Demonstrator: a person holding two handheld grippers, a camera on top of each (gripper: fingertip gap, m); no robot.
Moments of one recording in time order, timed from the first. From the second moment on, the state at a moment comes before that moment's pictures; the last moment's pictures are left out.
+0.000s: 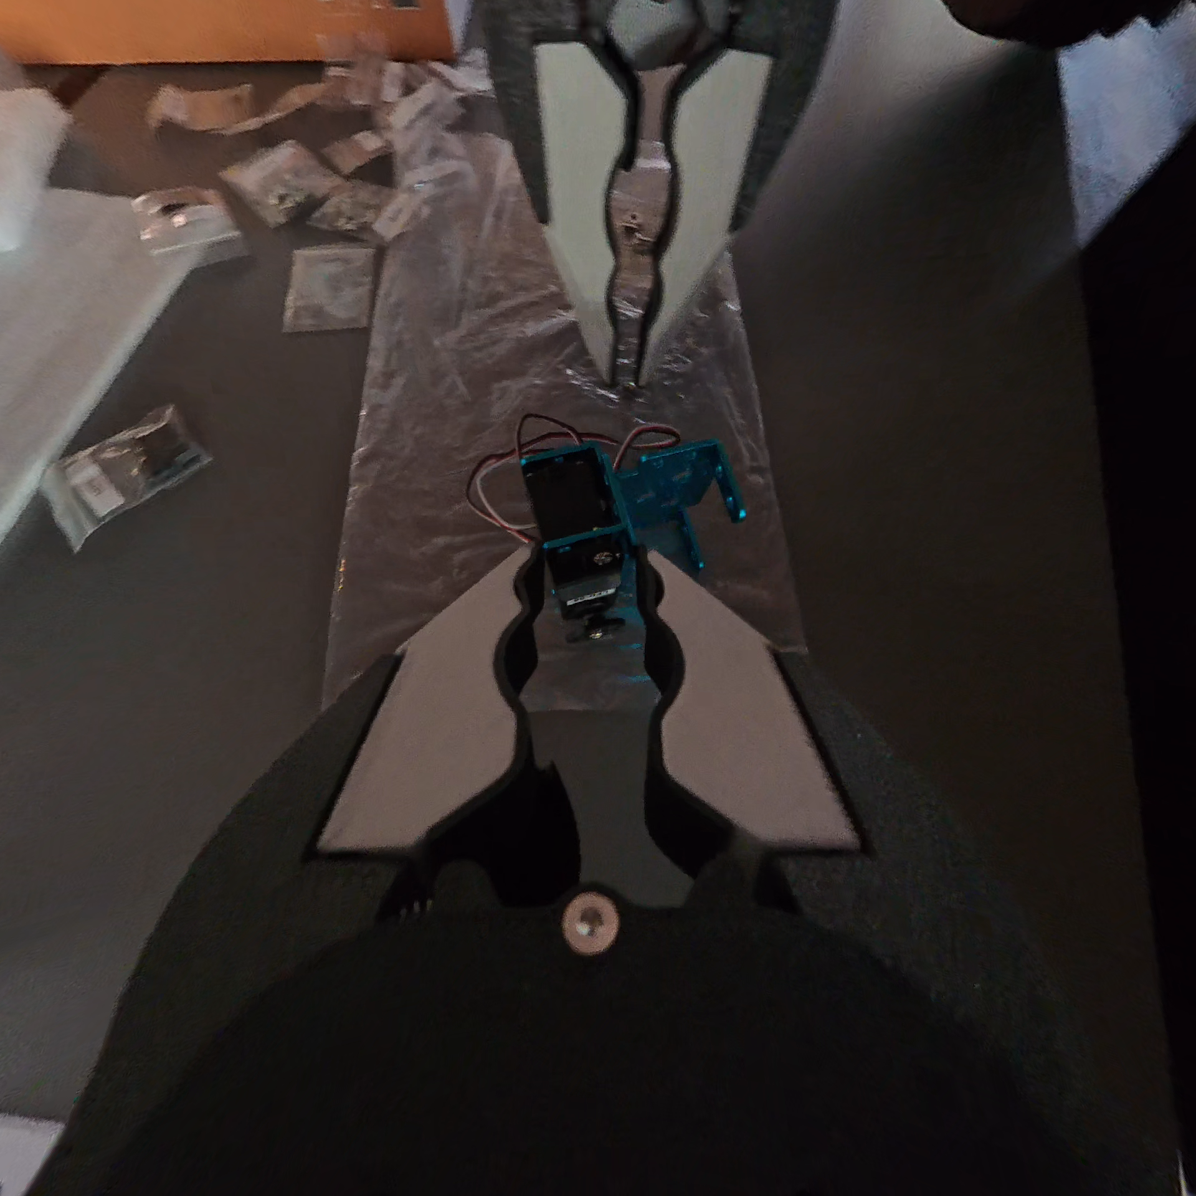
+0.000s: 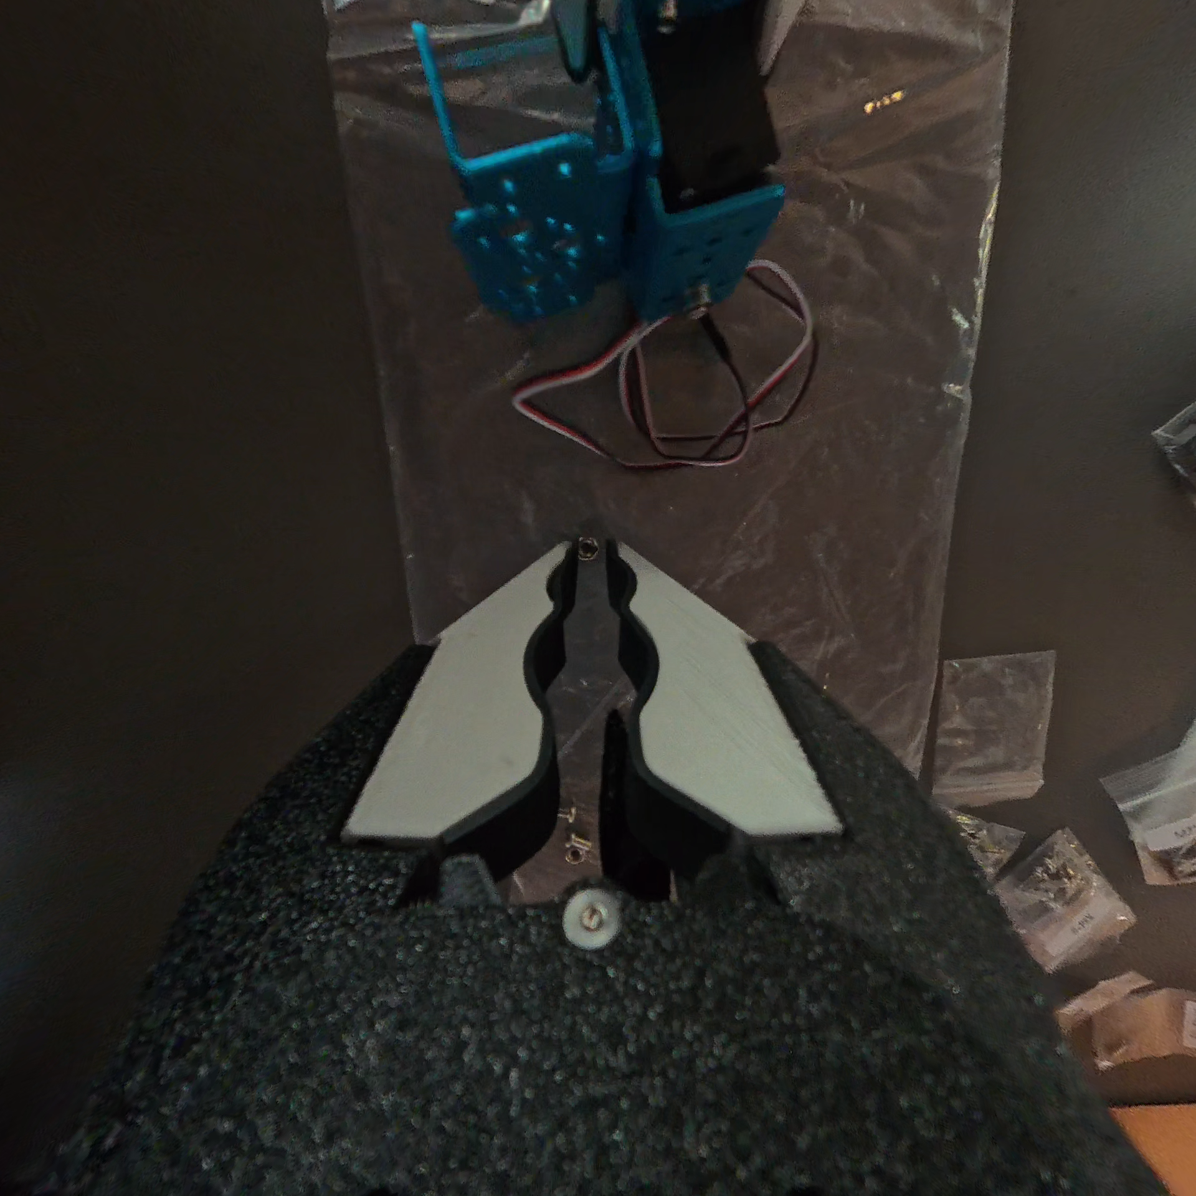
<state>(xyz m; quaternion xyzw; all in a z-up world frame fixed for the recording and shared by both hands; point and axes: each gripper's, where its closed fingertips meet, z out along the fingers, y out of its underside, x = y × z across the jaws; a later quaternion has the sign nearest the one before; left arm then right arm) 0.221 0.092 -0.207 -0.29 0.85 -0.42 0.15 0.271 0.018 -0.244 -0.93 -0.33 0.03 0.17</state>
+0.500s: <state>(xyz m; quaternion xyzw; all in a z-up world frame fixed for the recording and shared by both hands) 0.206 0.099 -0.184 -0.34 0.79 -0.49 0.16 0.273 0.016 -0.243 -0.94 -0.30 0.04 0.18</state>
